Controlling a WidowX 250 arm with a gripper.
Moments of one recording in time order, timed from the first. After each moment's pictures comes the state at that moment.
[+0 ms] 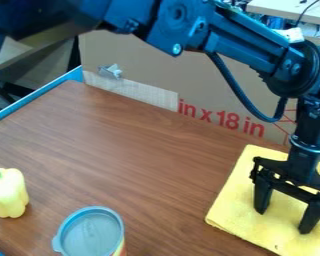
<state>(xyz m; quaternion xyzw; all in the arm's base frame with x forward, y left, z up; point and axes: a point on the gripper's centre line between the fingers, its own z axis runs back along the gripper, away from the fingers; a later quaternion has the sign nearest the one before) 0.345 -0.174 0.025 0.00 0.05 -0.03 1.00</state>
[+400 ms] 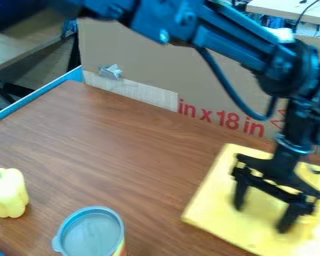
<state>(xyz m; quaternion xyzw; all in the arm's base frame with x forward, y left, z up) 0.330 -0.115 0.027 0.09 0.10 0.04 0.99</state>
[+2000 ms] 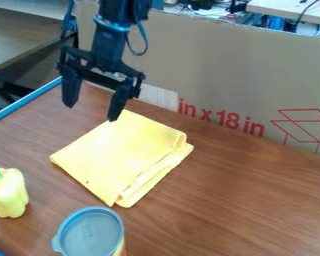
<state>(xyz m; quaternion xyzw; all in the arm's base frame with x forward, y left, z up) 0.280 0.075 0.136 0.12 0.09 0.22 0.96</state>
